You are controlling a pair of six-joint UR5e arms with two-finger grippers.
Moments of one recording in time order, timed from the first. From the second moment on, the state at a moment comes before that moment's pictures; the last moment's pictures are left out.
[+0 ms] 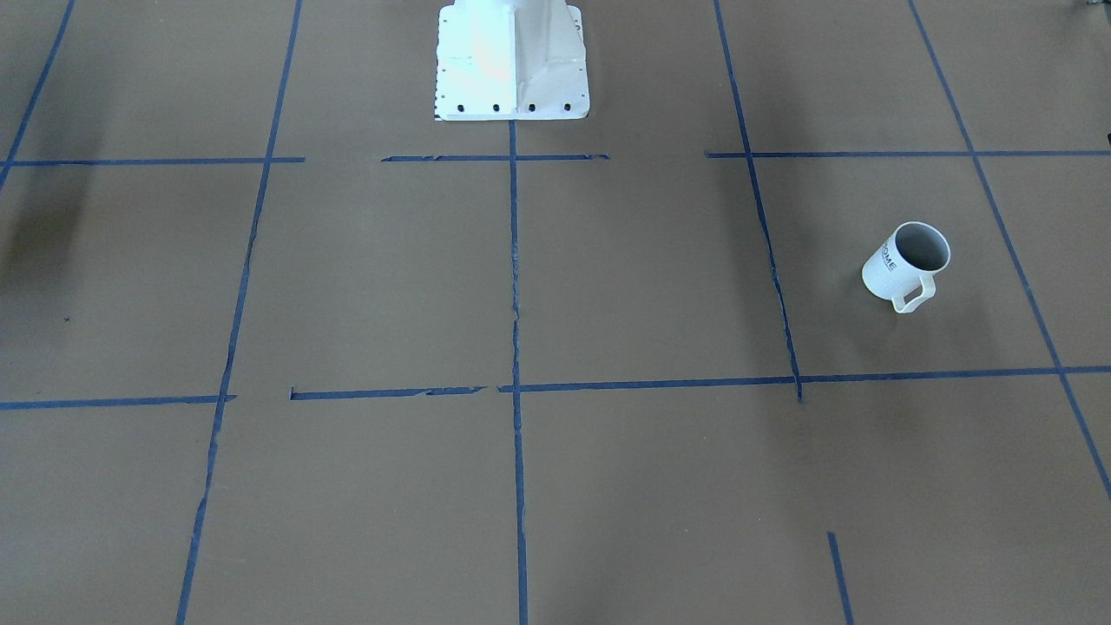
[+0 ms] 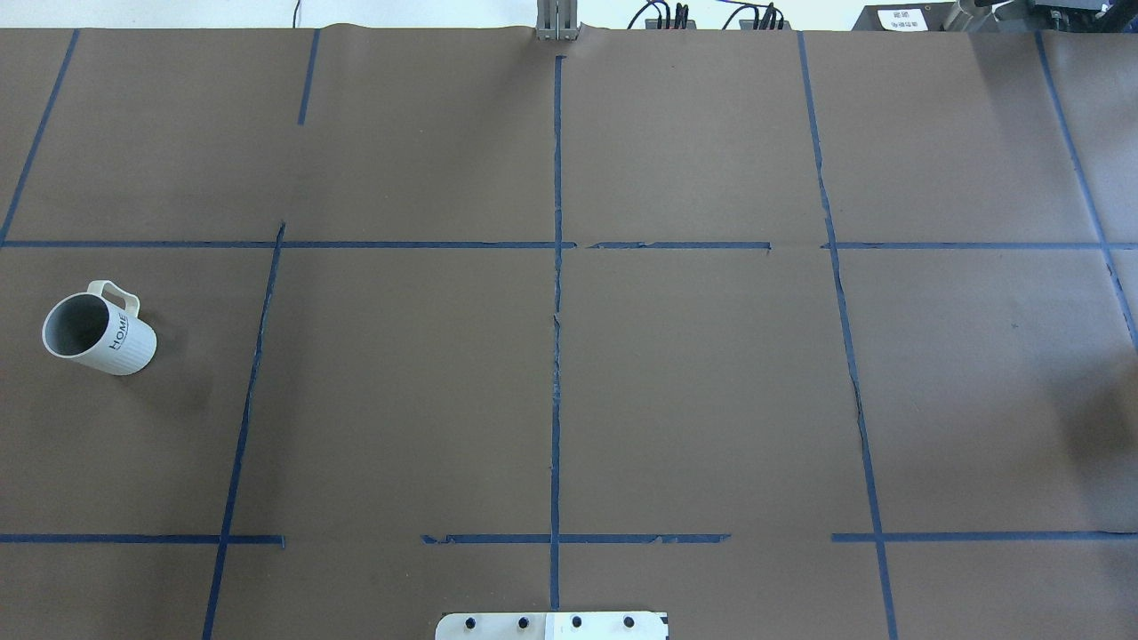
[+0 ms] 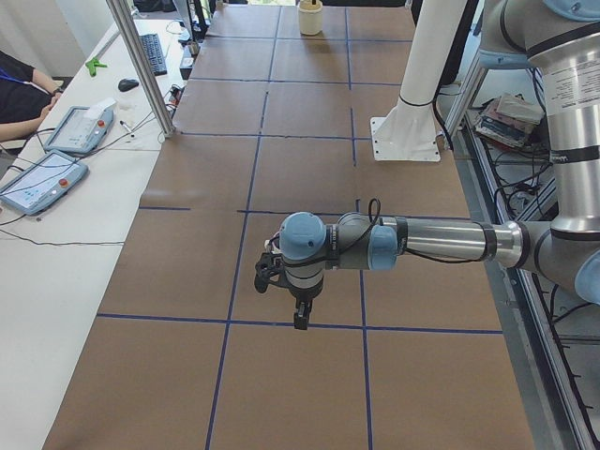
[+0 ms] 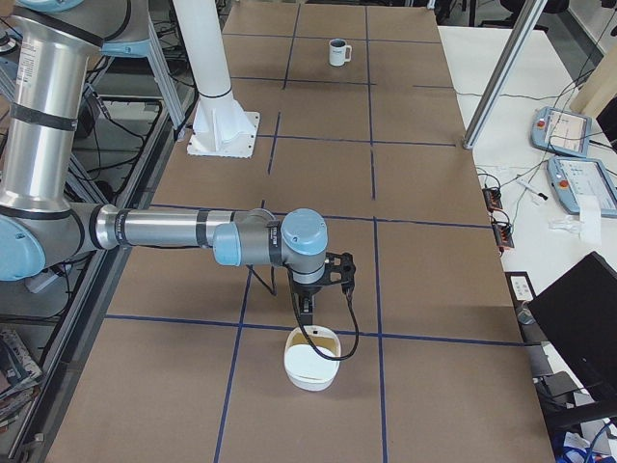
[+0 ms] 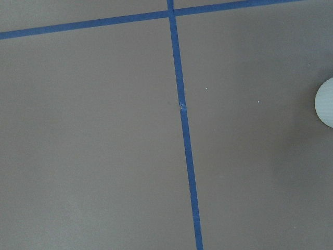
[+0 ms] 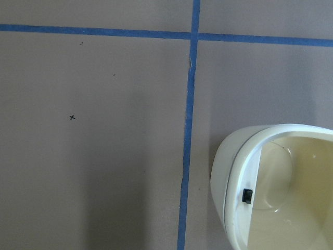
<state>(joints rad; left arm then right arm) -1.56 -1.31 -1.87 -1.52 -2.36 0.13 1.53 -1.84 1.86 -1.53 2.34 0.02</state>
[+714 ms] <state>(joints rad) -1.56 -1.32 -1.87 -1.52 -2.36 0.13 1.53 -1.83 1.86 -1.53 2.34 0.02</state>
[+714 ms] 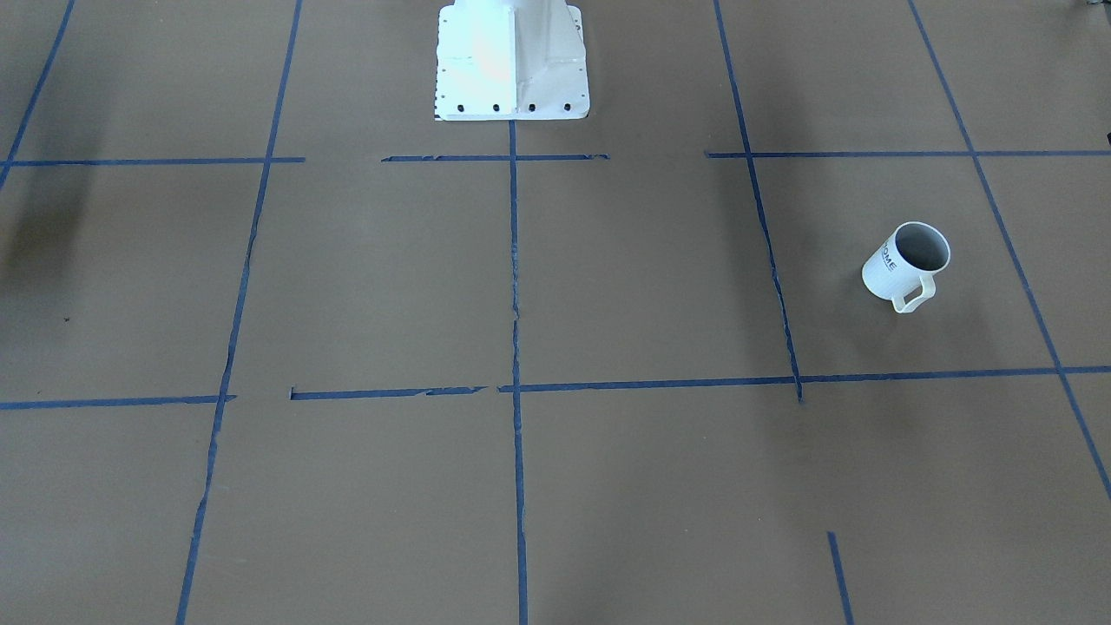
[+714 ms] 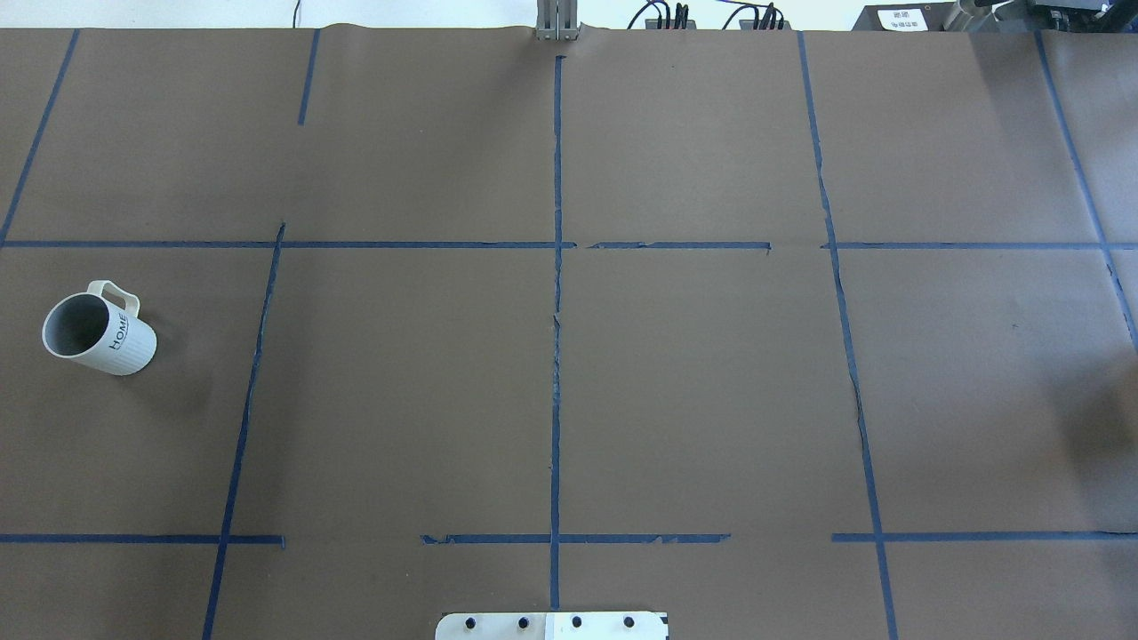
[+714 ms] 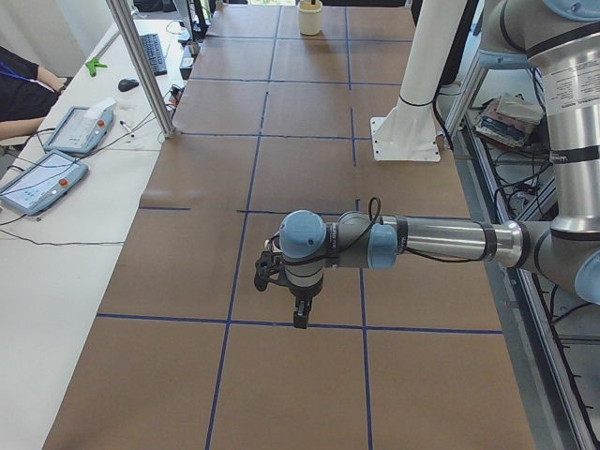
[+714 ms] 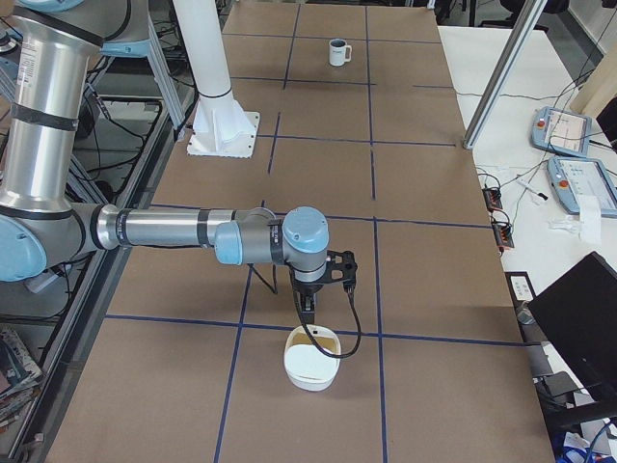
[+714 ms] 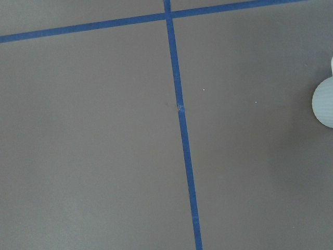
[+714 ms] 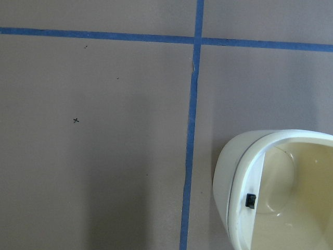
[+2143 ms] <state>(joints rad) -1.20 -1.37 -1.82 -2.03 -2.25 -0.58 1.50 -1.82 1.86 -1.47 2.35 0.03</state>
